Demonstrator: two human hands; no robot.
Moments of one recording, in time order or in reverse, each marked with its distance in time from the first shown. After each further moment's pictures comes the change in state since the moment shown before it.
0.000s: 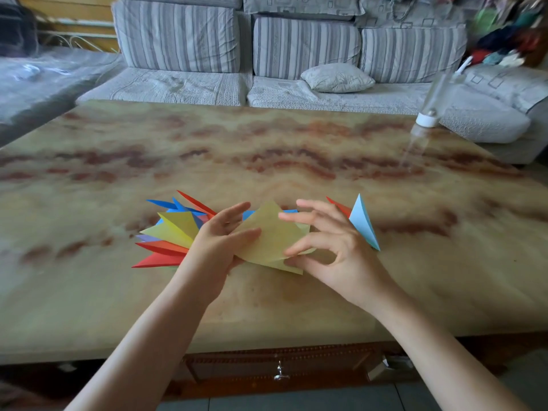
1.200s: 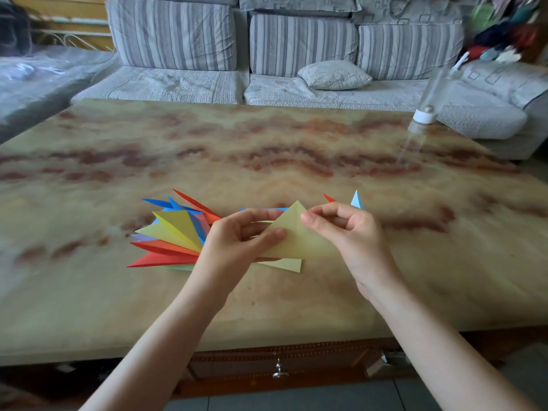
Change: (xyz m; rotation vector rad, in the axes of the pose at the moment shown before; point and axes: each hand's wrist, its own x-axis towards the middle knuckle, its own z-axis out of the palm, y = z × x) left_hand -0.017 0.003 0.021 0.141 -0.147 0.166; right_hand 0.010 -0.023 -0.011 0.682 0.321 0.722
